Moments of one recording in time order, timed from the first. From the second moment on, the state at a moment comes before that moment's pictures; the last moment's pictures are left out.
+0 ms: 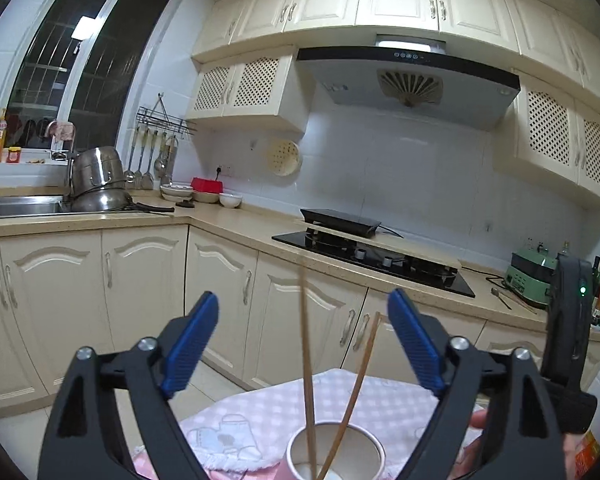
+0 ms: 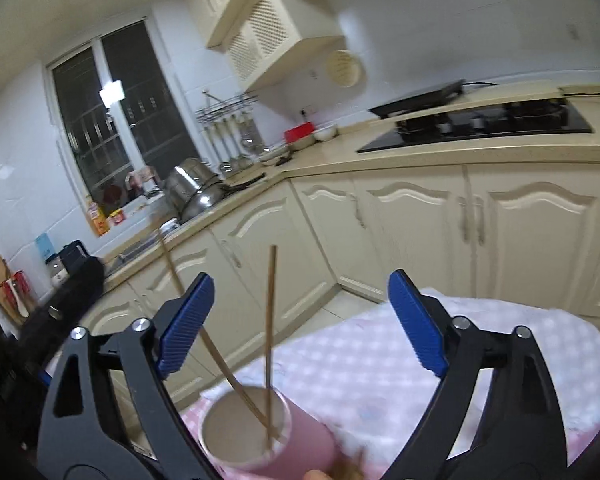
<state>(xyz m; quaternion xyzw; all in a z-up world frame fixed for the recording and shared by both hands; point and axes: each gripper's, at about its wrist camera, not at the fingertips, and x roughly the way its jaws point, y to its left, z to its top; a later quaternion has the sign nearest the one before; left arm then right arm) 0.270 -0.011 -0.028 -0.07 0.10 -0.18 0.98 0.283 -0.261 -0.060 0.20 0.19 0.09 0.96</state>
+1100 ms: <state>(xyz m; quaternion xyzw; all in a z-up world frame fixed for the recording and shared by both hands) 0.181 -0.027 -0.125 0.05 0.31 -0.13 0.94 0.162 -0.286 -0.136 0.15 0.39 0.07 0.91</state>
